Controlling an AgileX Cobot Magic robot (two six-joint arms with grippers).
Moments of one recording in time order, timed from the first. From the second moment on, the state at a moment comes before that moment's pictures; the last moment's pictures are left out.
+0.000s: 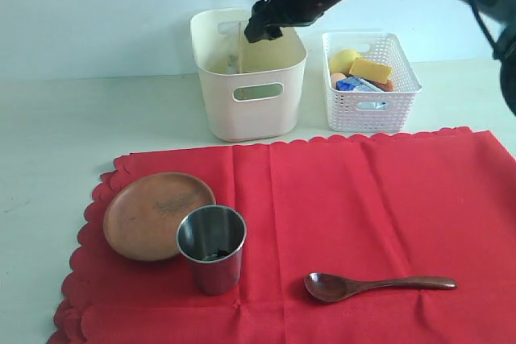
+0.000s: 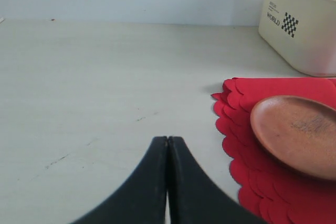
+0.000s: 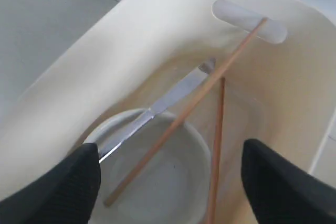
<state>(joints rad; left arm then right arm) -0.01 0.01 0.00 0.02 0.37 -0.06 0.30 2.40 -2.29 0.49 0.85 -0.65</state>
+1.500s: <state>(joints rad) -0.01 0.01 0.00 0.02 0.37 -0.06 0.72 1.93 -1.47 0.16 0.79 -0.26</state>
